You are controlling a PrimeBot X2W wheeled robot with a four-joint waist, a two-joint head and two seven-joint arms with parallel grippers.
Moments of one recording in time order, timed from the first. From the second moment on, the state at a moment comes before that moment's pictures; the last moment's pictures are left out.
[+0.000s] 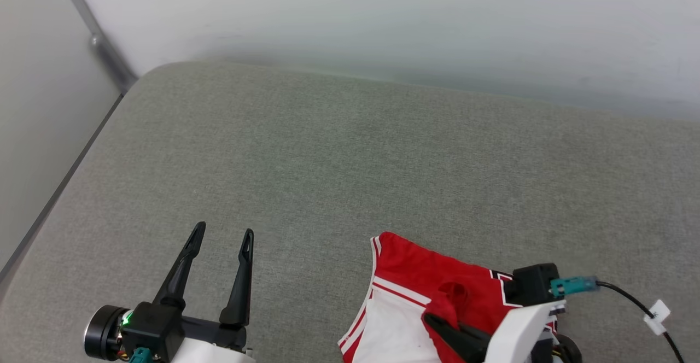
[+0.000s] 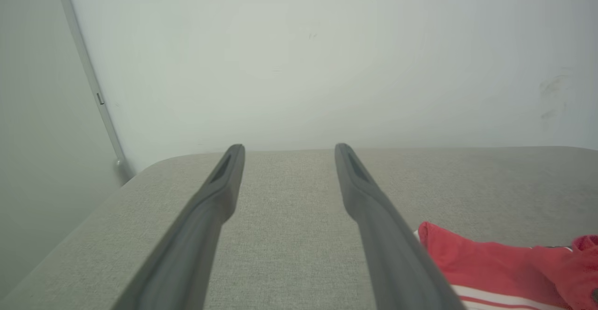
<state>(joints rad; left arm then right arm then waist) 0.09 0.09 -0.06 -0.13 -0.08 -0.13 -0.26 0.07 -0.05 0.20 -0.10 0.67 0.13 0.67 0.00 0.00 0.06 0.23</state>
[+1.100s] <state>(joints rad) 0.07 0.09 -0.06 -0.12 -0.08 -0.13 -0.26 -0.27 -0.05 0.31 0.16 0.42 0.13 0.39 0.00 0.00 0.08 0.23</state>
